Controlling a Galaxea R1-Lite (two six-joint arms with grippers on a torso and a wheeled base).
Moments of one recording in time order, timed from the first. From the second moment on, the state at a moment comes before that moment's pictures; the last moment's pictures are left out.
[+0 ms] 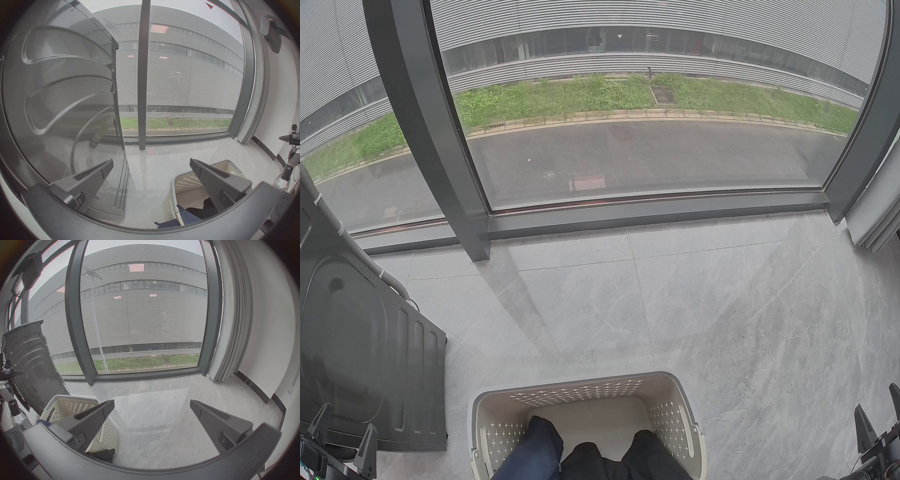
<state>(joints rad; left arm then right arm) 0.00 0.02 -0.02 0.00 0.02 -0.05 -0.01 0.02 -0.02 0.00 0.00 0.01</state>
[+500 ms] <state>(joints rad) 0.00 0.02 -0.02 0.00 0.02 -0.05 -0.01 0.02 -0.02 0.00 0.00 0.01</state>
